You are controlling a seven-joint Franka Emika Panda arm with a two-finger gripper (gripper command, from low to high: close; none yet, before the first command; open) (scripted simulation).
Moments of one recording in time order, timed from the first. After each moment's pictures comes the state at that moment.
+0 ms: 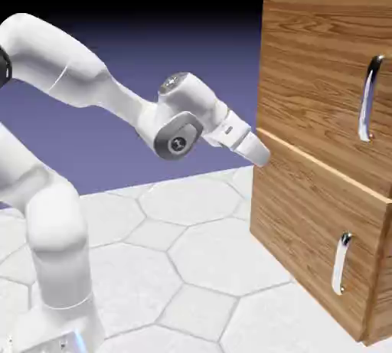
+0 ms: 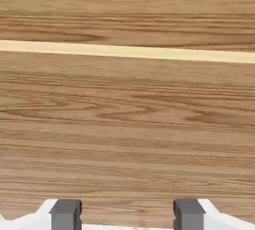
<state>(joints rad) 0.04 -0.58 -0.03 -2.79 -0.05 3.04 0.77</state>
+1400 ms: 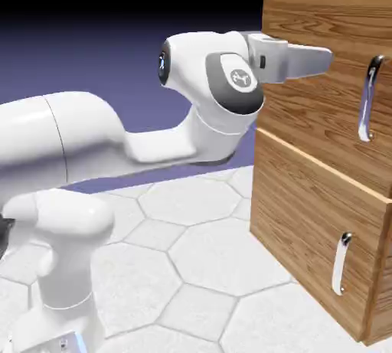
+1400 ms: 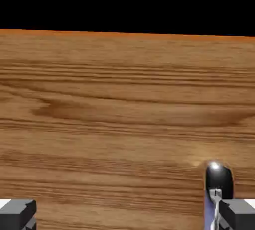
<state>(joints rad) 0.90 -1.11 -1.06 -2.26 -1.88 3.03 1.73</state>
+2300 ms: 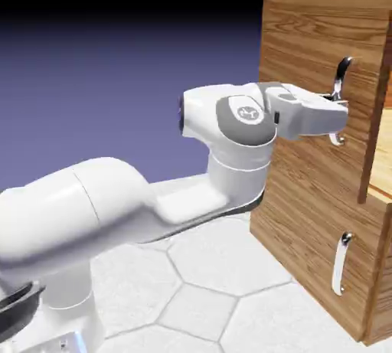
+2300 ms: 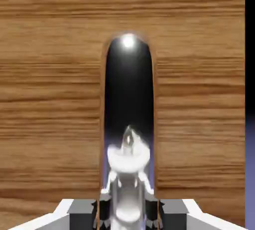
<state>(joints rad) 0.88 -1.31 -1.04 -2.43 -2.34 2.66 2.10</state>
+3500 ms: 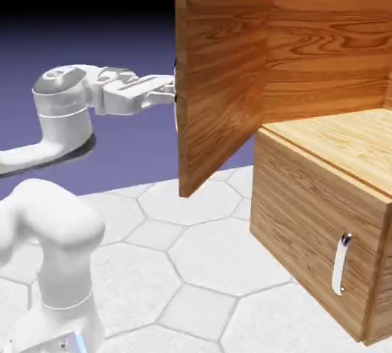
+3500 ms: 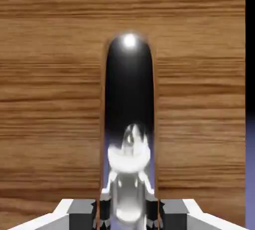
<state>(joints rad) 0.44 -1.49 0.23 -2.95 -1.32 1.80 2.25</state>
